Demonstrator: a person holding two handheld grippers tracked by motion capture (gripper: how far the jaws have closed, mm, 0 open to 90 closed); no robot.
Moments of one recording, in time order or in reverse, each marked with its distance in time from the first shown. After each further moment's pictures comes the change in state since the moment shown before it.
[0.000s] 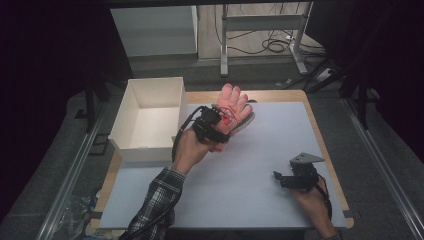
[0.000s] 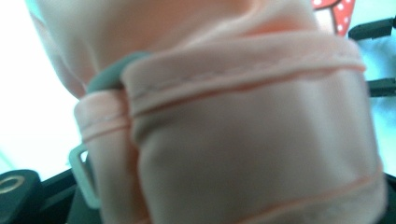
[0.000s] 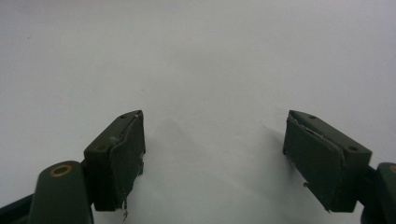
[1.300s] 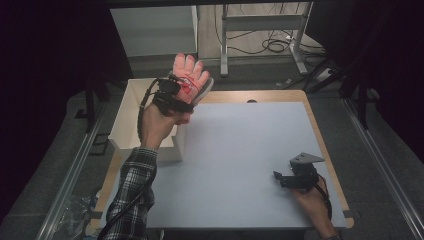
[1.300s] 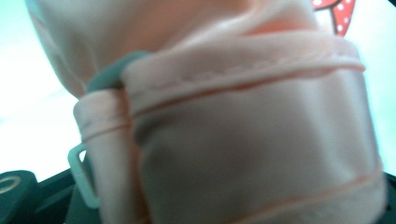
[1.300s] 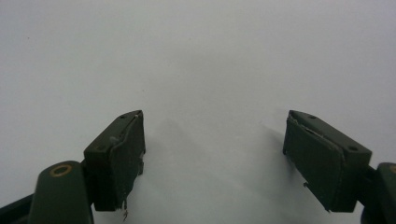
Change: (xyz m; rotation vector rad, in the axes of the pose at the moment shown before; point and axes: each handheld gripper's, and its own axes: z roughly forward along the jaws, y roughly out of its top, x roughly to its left) left arm 0.090 -0.004 -0.087 -0.068 0.195 -0.210; right arm 0.000 0.000 0.000 -0.001 -0.001 -0.002
